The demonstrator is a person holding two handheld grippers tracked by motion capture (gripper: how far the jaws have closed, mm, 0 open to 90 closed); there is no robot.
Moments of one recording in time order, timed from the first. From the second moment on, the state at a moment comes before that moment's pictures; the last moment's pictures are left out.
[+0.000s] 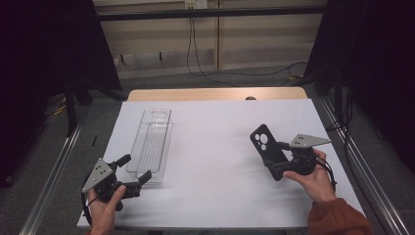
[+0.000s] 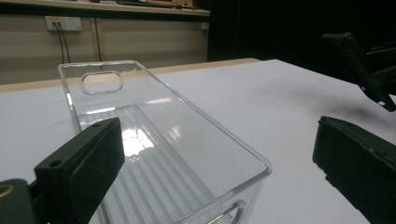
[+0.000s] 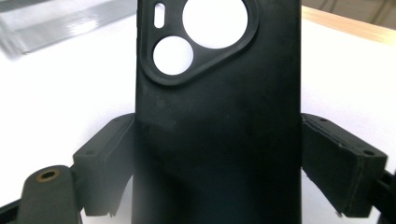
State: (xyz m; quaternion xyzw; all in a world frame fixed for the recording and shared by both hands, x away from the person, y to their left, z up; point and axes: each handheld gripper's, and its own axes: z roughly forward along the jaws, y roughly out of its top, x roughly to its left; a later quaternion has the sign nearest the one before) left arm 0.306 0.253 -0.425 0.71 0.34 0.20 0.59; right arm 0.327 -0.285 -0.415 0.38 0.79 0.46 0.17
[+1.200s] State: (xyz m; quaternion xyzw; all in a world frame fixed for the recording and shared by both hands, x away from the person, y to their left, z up) left arm 0.310 0.208 -0.419 0.75 0.28 0.14 0.57; right arm 0.290 -0.239 -0.425 0.29 0.74 0.59 0.15
